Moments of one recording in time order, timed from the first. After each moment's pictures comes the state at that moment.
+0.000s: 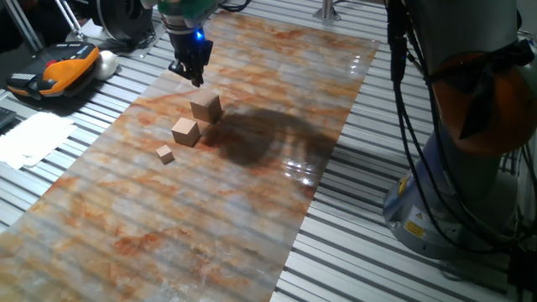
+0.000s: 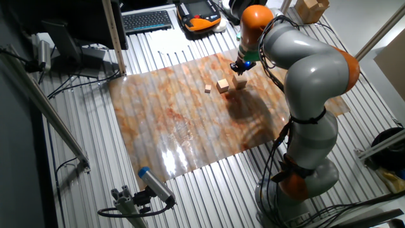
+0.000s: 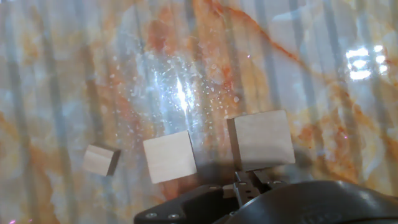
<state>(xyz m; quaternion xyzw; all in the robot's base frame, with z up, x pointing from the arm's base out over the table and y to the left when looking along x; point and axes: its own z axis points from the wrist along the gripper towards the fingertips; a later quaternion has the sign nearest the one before) 0.606 -0.028 0.163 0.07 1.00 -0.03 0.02</state>
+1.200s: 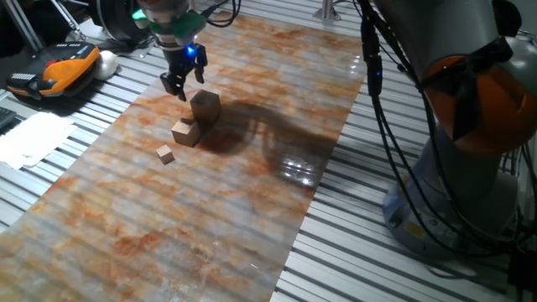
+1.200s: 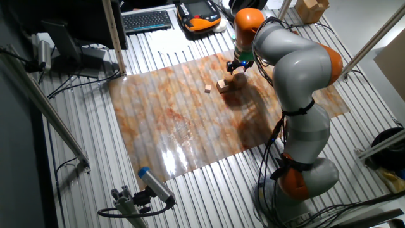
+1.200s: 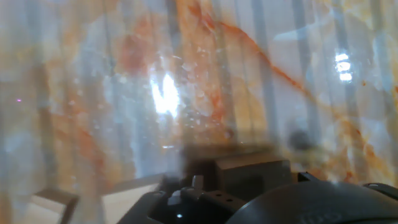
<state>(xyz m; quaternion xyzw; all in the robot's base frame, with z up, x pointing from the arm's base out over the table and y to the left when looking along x) 0.648 -0.058 0.097 0.05 1.00 -0.05 0.02</state>
